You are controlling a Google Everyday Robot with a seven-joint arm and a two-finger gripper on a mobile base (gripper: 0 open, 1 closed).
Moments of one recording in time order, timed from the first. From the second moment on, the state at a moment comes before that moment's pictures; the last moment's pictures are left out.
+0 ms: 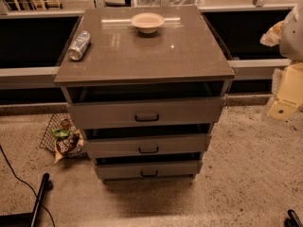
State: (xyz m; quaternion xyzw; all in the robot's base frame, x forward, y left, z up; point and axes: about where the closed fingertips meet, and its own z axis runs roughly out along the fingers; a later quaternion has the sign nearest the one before) arm 0.438 -0.216 0.978 -0.60 0.78 -0.04 0.16
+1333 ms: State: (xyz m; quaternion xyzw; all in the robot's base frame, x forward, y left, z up) arm 0.453 -0.181 0.898 -0.66 0.73 0.00 0.18
